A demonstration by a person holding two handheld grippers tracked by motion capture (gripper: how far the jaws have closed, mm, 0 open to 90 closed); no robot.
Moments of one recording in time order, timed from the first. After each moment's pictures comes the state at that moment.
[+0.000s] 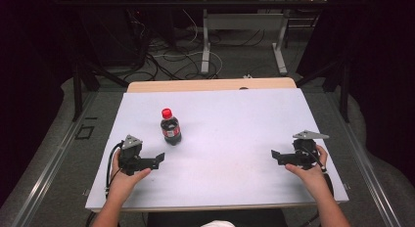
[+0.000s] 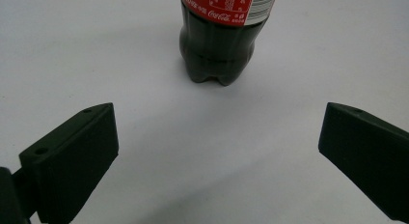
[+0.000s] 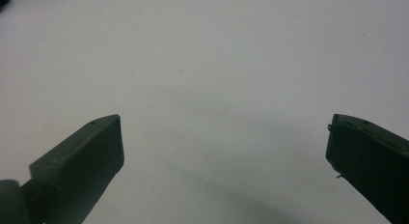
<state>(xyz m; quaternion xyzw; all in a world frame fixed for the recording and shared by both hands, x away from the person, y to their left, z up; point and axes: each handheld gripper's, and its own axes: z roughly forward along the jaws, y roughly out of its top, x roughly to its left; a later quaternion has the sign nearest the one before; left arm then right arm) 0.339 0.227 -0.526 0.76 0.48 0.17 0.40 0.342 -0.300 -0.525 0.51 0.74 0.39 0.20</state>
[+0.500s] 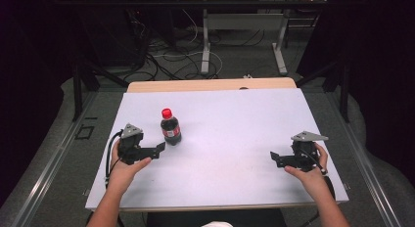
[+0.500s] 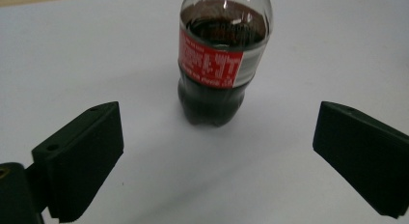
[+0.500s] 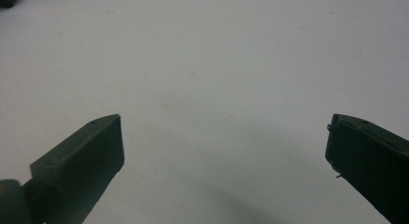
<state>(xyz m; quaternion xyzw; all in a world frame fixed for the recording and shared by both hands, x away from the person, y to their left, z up) 0.360 0.218 -0.493 0.76 0.47 0.18 0.42 0.333 -0.291 -0.516 0.49 0.75 0.38 0.22</state>
